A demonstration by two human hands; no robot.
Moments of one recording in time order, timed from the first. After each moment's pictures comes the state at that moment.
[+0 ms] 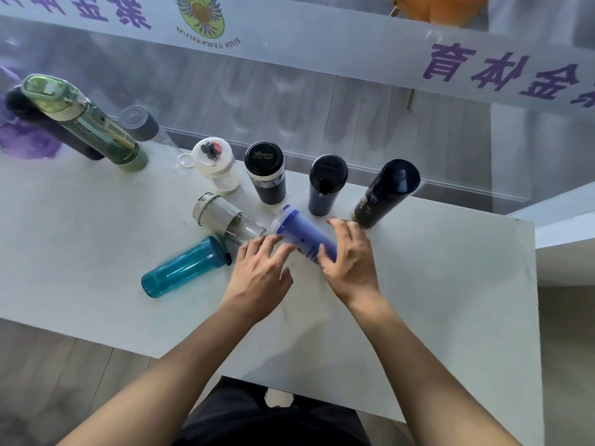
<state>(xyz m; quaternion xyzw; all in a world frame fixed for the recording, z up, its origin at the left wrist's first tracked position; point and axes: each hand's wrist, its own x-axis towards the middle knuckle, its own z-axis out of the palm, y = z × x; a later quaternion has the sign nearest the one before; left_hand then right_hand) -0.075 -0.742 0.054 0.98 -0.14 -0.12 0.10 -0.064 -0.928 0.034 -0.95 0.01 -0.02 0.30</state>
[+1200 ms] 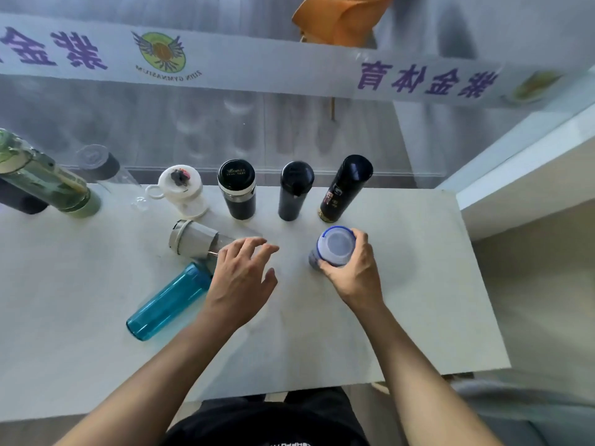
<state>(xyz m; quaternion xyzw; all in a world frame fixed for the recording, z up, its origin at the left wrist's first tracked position) -0.067 -0.696 0.090 0.95 -0.24 -0.08 0.17 -0.120 -0.913 0.058 -0.88 0.29 -0.07 0.36</state>
